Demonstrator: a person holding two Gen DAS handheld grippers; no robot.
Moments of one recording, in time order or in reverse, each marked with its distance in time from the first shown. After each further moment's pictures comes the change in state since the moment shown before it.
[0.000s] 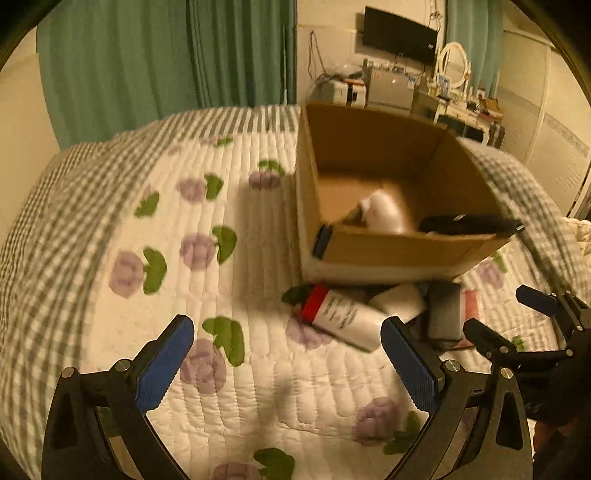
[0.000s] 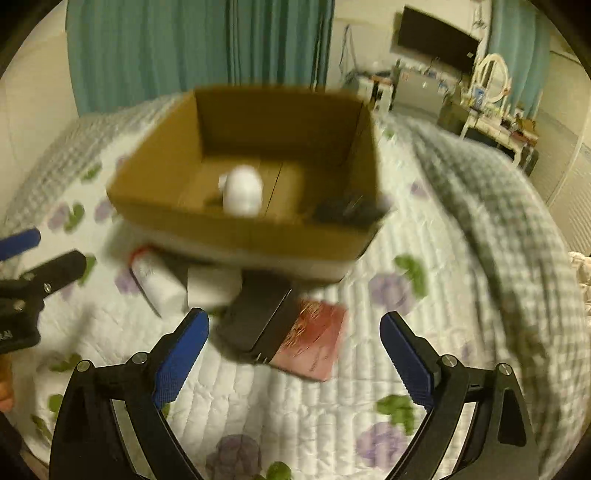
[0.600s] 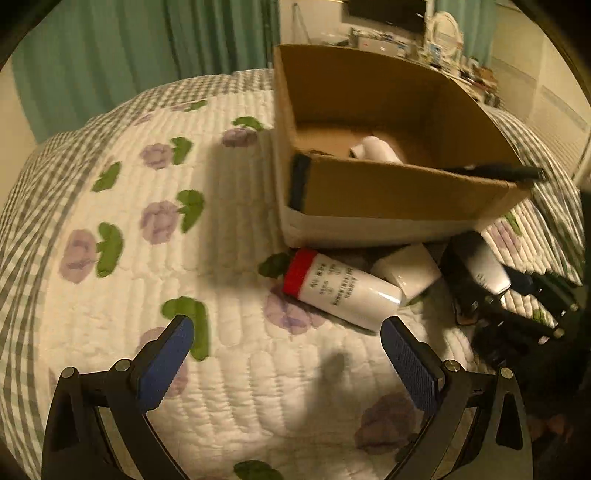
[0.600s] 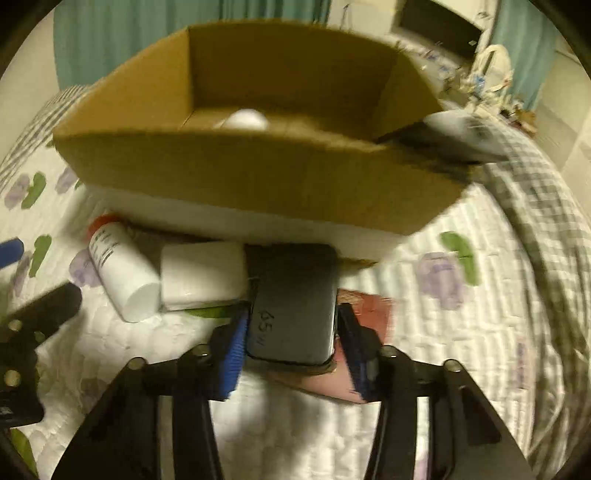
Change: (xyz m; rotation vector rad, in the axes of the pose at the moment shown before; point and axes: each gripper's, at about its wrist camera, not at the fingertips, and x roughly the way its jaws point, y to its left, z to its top) left arm 0.039 -0.023 -0.011 0.078 0.097 -0.027; right arm 0.047 0.017 -0.015 0.010 0.051 -0.069
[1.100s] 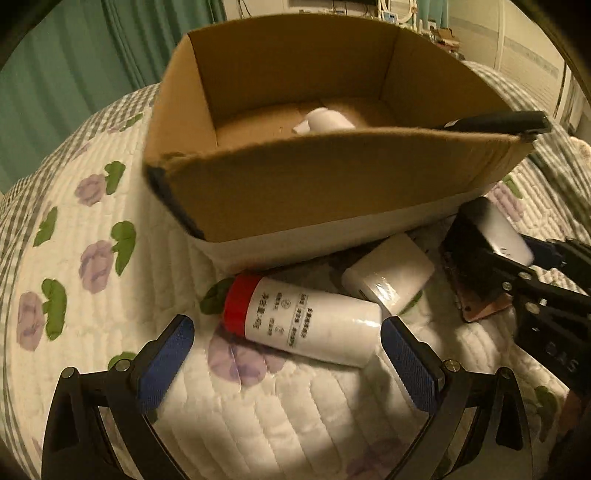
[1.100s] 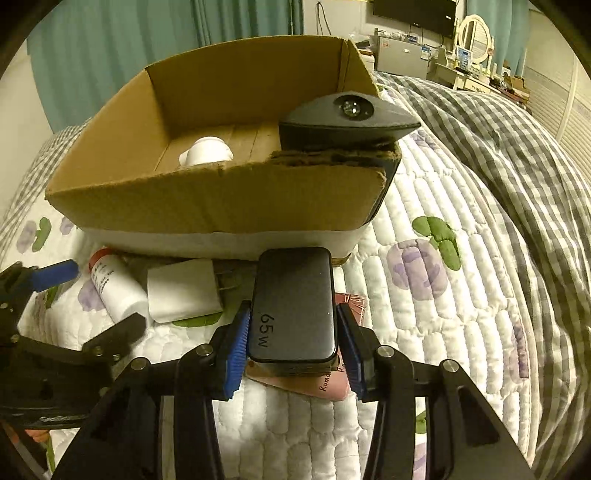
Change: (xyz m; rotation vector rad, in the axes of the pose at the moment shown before) left arm 0.047 -0.046 0.025 0.173 0.038 -0.020; right arm -0.007 -0.035 0.004 0.124 0.006 0.085
